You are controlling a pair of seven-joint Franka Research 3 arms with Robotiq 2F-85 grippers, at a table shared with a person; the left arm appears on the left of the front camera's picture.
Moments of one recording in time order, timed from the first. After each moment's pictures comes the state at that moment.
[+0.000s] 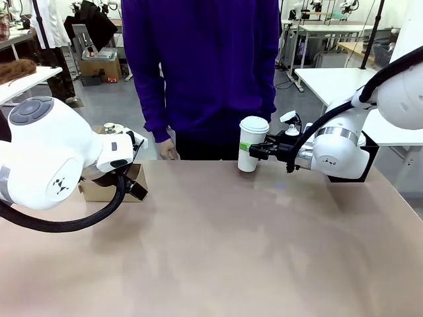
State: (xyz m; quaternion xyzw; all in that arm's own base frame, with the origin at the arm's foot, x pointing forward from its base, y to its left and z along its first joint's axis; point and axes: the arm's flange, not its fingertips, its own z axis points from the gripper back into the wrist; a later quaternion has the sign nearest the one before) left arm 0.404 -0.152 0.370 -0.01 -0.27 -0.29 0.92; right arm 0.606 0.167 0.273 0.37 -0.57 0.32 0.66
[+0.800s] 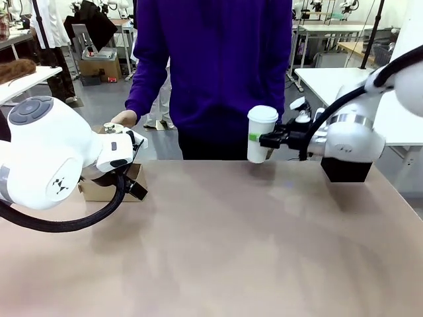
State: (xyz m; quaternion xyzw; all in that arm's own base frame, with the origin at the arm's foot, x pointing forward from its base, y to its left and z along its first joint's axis) left arm 0.404 -0.152 0.370 -0.01 -0.27 -0.29 0.92; right arm 0.615 0.128 0.336 0.36 -0.55 0.35 0.67
